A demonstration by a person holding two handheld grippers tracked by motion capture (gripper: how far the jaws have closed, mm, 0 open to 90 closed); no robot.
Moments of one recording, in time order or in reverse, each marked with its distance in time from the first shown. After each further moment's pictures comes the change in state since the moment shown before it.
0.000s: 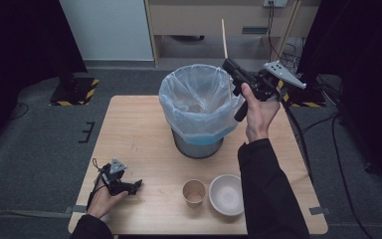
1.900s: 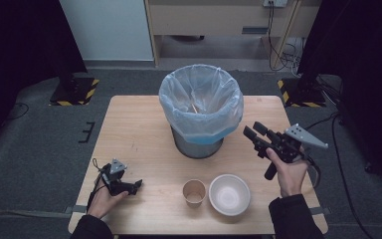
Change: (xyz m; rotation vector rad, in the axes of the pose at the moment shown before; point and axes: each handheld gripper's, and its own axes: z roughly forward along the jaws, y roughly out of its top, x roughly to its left) left arm -0.001 0.000 0.000 0.003 0.004 0.001; right arm -0.035 -0.090 -0.133 0.250 -0.083 -0.004
